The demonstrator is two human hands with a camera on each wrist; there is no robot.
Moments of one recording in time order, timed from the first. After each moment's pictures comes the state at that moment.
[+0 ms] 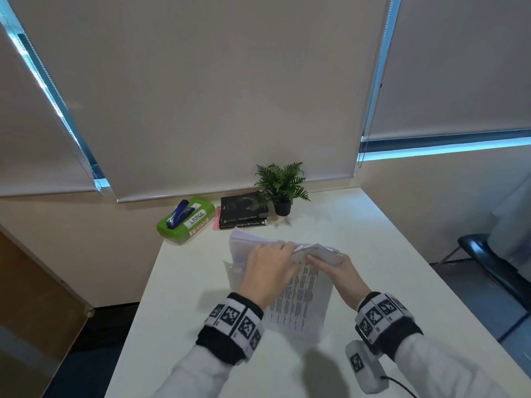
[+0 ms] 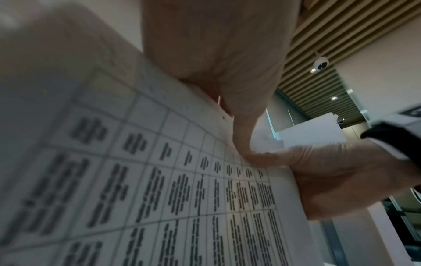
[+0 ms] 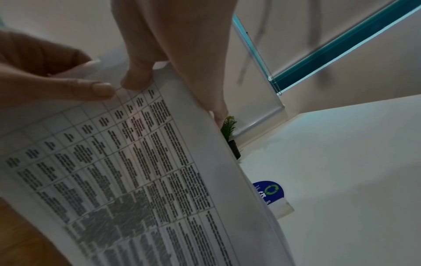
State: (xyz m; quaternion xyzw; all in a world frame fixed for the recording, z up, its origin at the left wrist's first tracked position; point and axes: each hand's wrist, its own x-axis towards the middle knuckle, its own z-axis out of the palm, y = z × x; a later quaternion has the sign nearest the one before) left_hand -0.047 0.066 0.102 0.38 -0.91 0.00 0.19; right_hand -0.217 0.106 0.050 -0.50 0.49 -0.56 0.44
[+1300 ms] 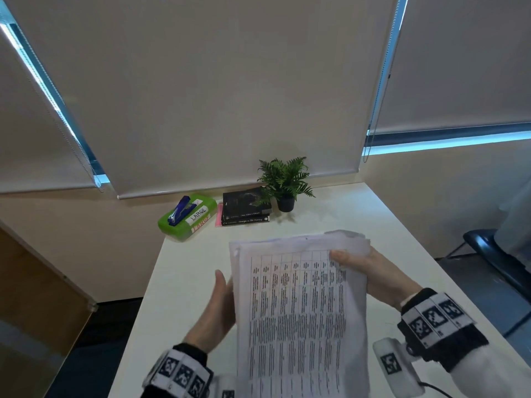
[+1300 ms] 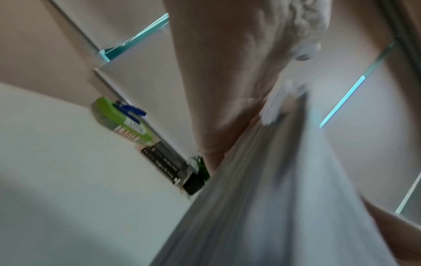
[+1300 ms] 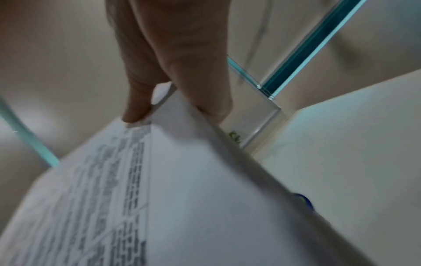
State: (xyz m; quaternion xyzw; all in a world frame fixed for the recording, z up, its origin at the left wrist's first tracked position) left_hand 0.051 0.072 0.051 0.32 -0.49 -0.75 0.30; right_hand -0.241 0.126 0.096 -0.44 0.44 -0.52 0.59
